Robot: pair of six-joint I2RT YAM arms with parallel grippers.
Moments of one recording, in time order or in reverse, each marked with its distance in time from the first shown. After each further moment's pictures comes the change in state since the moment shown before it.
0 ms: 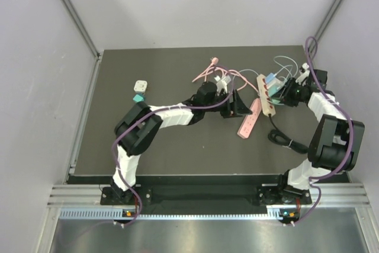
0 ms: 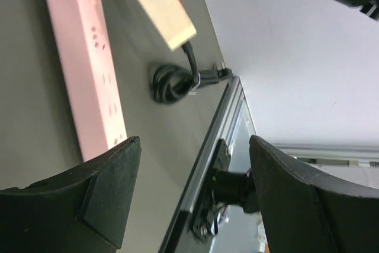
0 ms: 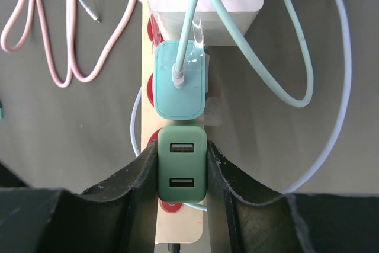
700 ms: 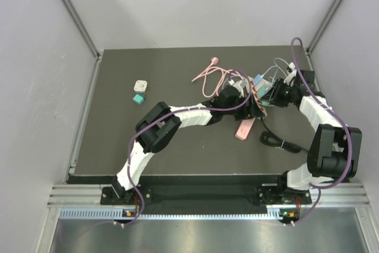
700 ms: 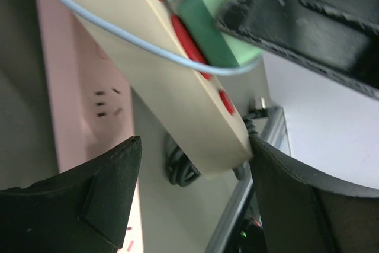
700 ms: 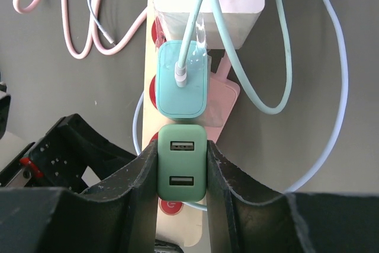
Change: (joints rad) left arm -0.108 0.253 0.323 -0.187 -0.217 0.033; right arm 0.138 -0.090 -0.055 0.006 0.034 0.026
